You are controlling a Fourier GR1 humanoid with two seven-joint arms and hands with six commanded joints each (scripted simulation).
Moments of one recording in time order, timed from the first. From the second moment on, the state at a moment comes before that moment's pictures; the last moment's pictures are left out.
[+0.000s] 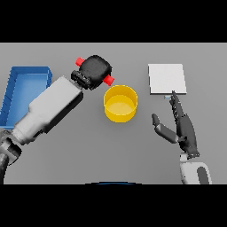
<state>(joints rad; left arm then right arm) -1.01 0.30 -0.72 -0.92 -0.85 -0.31 0.07 0.10 -0.04 0.11 -1.71 0.17 -0.01 -0.07</state>
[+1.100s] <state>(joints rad) -1.28 0.25 -1.13 -0.75 -1.27 -0.29 -0.18 0.10 -0.04 0.11 -1.72 0.21 -0.04 -0.10</state>
